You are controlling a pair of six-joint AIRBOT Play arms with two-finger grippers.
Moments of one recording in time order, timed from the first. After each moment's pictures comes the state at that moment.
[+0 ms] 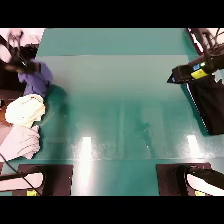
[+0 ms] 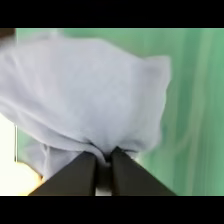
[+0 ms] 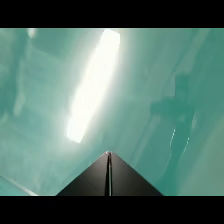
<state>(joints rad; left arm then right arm) 0.05 -1.38 1.56 1.64 -1.02 -1.48 0.13 -1.21 1.64 -1.23 1.59 1.50</state>
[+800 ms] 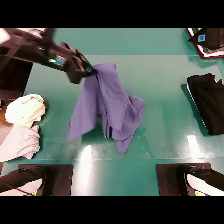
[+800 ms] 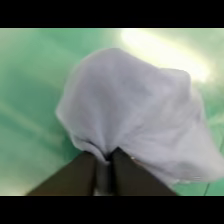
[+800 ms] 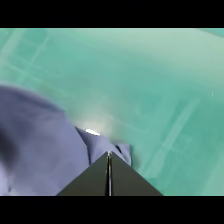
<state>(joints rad) -0.37 -1.31 1.67 0.96 -1.31 -1.02 0.13 -1.16 1.95 -1.23 1.57 1.50</state>
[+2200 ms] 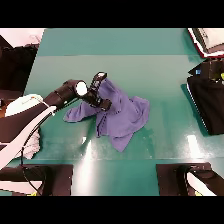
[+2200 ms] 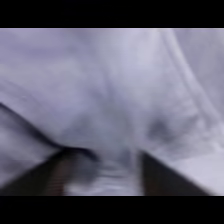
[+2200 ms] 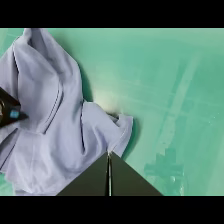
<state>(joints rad) -0.55 -1.56 1.23 1.19 -0.88 -1.52 0.01 -0.93 1.46 -1.22 1.42 1.52</state>
